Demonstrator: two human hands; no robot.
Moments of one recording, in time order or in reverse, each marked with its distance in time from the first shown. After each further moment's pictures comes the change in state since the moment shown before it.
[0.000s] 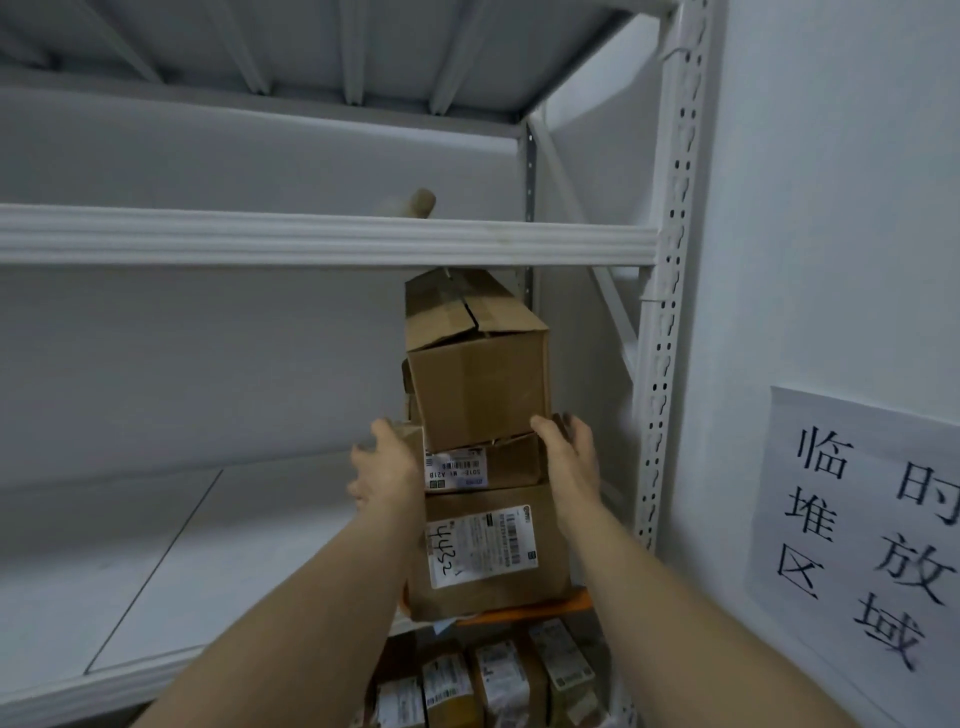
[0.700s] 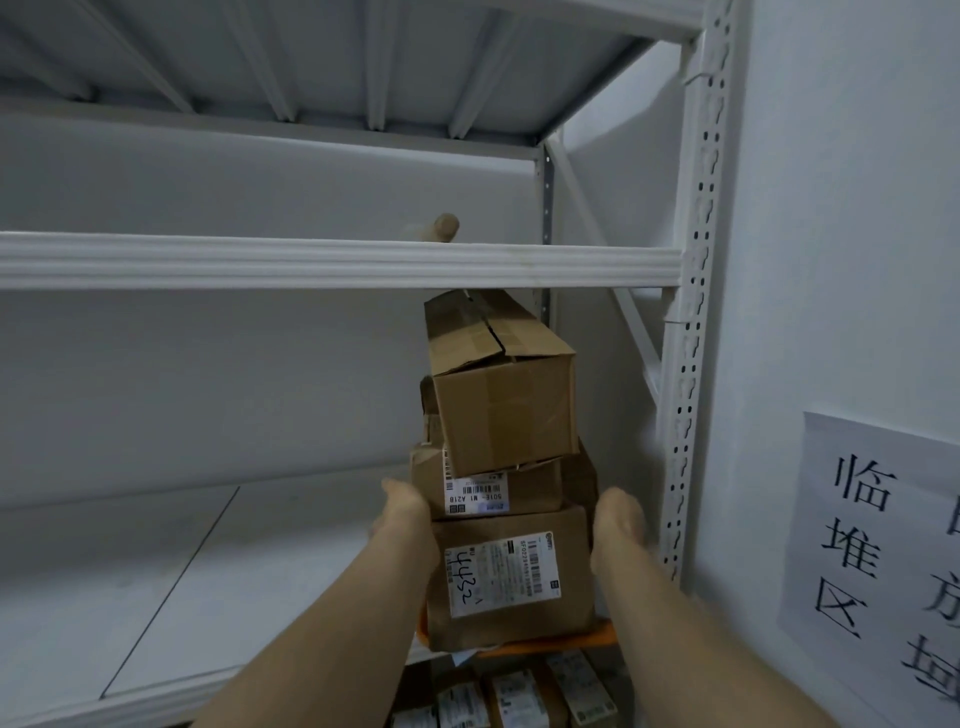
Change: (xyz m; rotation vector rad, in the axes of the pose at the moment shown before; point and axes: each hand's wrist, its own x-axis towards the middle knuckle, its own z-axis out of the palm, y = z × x) left_hand 0.006 -0.007 -0.007 -0.106 -0.195 -0.378; right_hand 0.054 0.061 -0.007 -0.136 0.372 0.376
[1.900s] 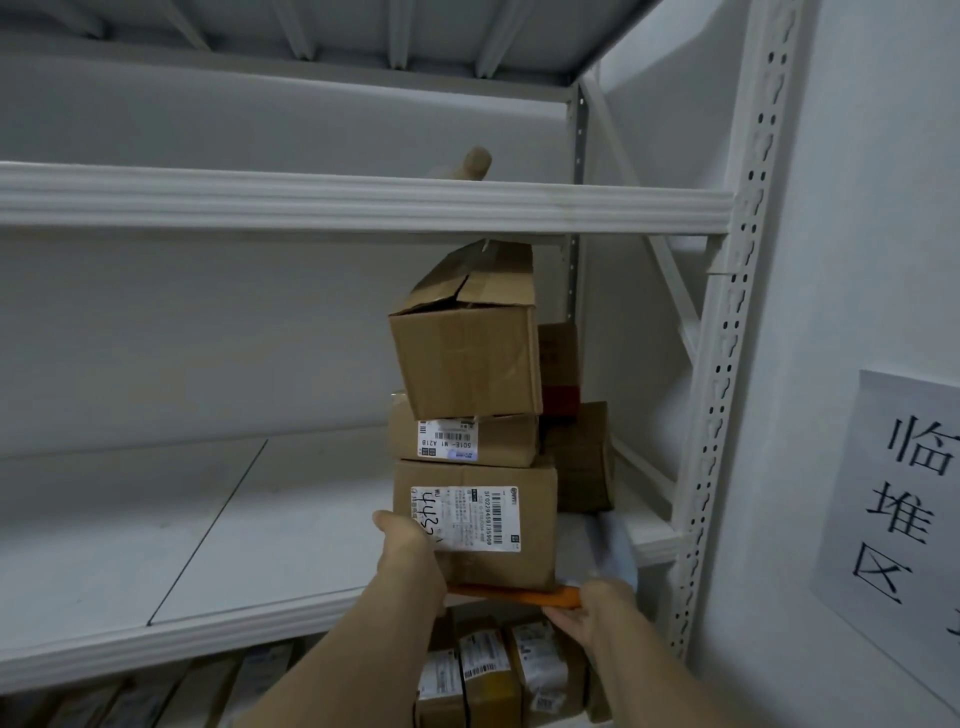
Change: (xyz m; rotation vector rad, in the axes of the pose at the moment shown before) left_hand 0.020 -0.057 -0.041 -0.198 0.149 -0.131; right_hand -0.048 0.098 -0.003 0.037 -0.202 0.438
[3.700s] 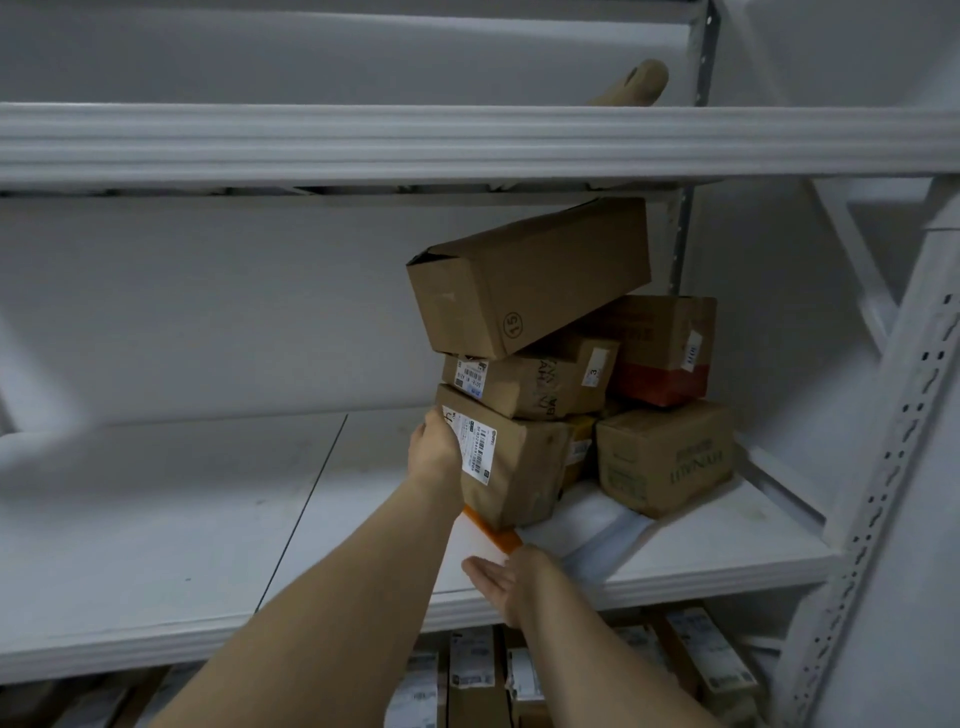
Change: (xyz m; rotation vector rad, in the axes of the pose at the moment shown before) left_hand 0.063 0.121 -0.019 0.191 -0.155 0.414; right_hand -0.007 0.059 0.193 0.280 -0.497 0.353
